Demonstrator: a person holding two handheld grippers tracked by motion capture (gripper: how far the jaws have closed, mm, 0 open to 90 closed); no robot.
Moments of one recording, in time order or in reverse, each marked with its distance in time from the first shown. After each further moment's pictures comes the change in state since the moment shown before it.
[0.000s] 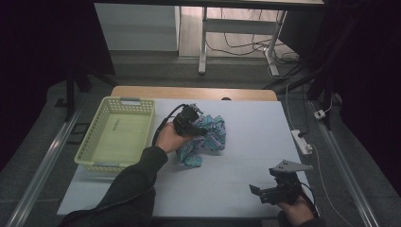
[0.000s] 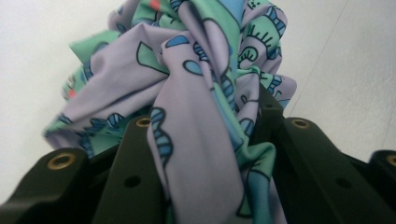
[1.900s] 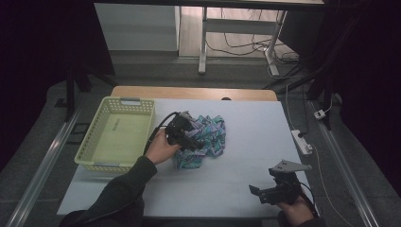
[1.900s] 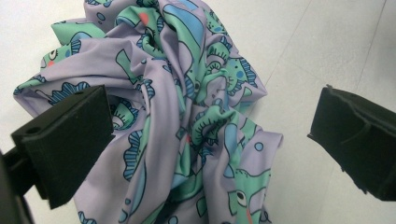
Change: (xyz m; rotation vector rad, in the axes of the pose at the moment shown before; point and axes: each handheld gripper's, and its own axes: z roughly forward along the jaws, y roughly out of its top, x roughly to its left) left arm -0.015 -0.031 -0.023 -0.071 -0.026 0.015; right arm 0.001 0.001 0.001 0.011 -0.001 -0.011
